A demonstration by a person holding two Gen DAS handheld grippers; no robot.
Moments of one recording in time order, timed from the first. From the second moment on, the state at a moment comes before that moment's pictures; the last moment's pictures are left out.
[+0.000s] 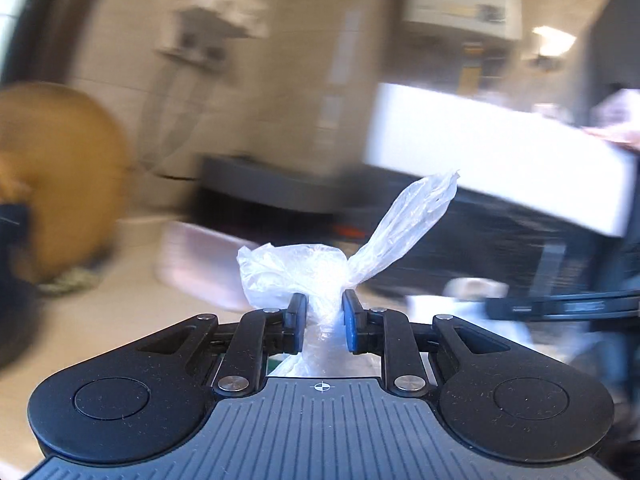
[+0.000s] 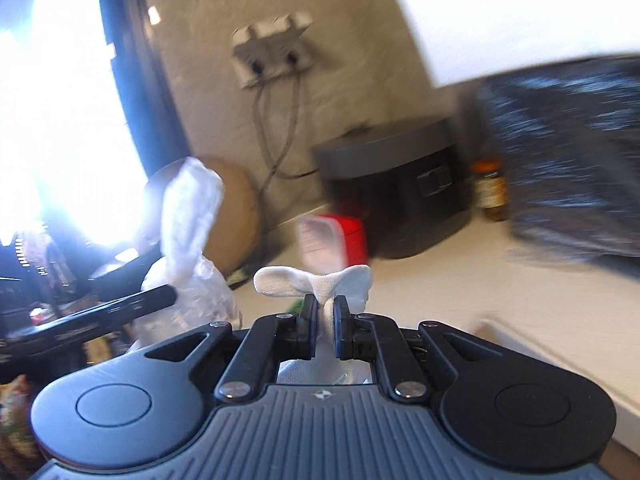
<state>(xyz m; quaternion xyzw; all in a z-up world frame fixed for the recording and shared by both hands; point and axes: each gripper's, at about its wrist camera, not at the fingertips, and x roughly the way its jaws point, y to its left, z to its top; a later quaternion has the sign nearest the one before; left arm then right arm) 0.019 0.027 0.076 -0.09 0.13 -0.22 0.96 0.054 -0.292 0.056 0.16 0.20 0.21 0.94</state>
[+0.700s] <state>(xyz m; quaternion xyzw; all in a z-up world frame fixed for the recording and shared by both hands) 0.118 -0.164 -0.387 -0.14 0.56 -0.29 0.76 0.010 -0.395 -0.217 0.25 0.42 -0.01 0.87</state>
